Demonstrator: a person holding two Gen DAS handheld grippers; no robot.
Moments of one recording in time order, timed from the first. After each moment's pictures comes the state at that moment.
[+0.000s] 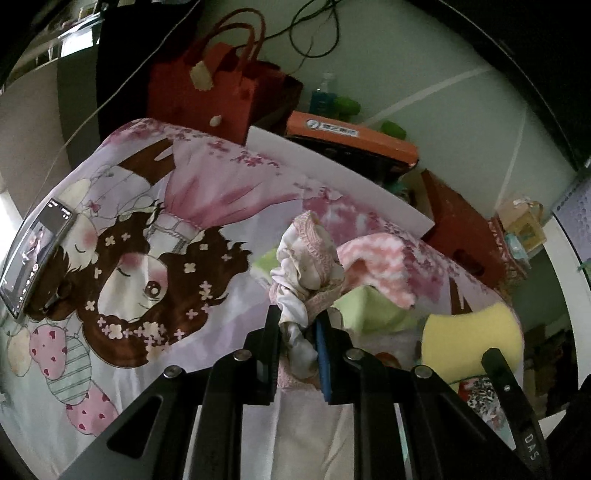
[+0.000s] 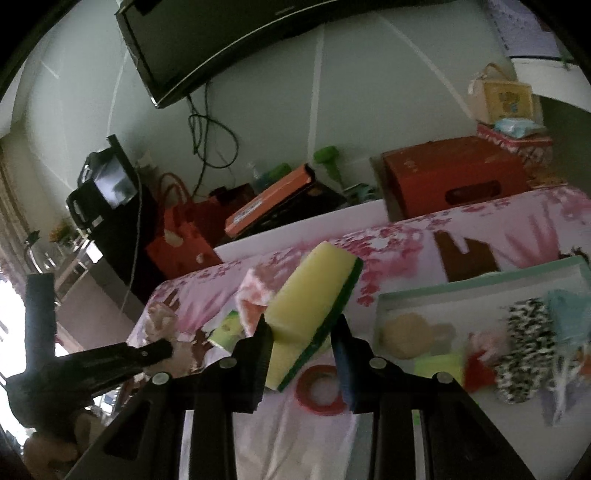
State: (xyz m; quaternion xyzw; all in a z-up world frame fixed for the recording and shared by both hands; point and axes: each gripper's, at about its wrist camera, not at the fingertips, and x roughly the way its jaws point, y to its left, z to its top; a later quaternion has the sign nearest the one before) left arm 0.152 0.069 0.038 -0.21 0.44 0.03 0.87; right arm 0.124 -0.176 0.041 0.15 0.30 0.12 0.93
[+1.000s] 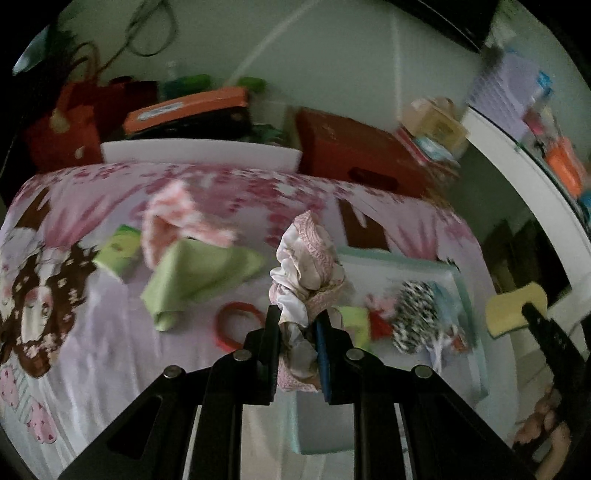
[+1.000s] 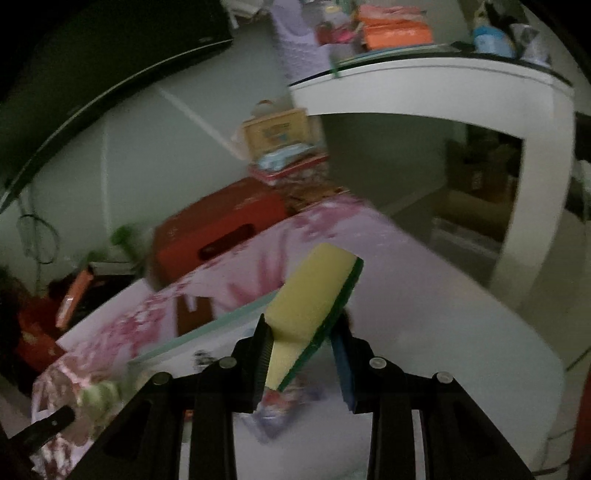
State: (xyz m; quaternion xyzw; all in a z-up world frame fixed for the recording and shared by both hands) left arm 0.144 -0.082 0.056 -0.09 0.45 -0.13 0.88; right arm 0.042 -0.395 0.066 0.19 0.29 -0.24 0.91
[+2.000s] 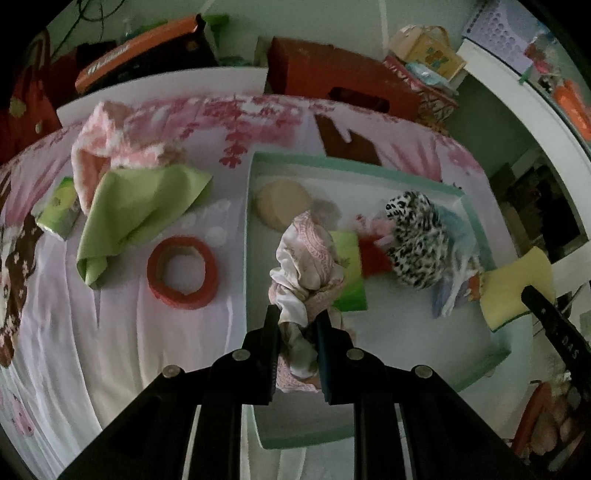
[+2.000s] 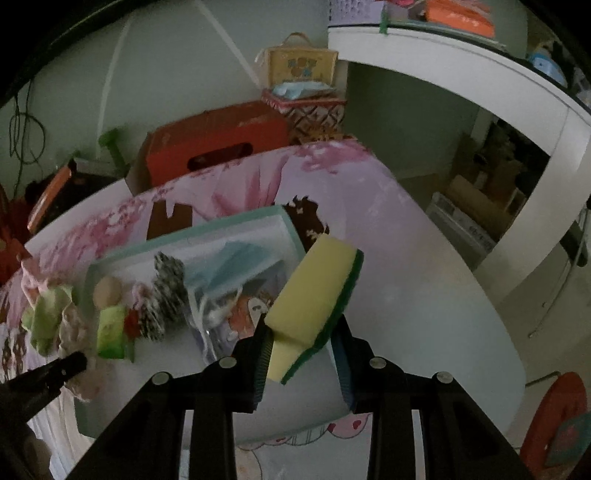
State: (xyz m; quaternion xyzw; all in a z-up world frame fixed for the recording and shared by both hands) left arm 0.144 -0.141 -0.002 -0.03 0.55 -0.17 0.82; right arm 0.052 -0.372 0.035 0.09 0.43 -0.21 0.87
